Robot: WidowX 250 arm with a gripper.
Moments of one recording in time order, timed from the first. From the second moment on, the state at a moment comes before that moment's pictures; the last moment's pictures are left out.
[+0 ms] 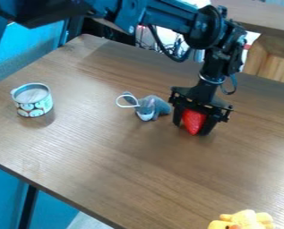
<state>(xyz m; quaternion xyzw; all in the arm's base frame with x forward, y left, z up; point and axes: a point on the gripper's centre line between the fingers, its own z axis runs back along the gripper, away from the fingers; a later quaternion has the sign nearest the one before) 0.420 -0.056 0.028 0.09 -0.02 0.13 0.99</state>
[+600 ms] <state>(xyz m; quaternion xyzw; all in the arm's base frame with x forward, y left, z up) 0.406 -0.054 0.049 0.05 -0.03 0.14 0.99</state>
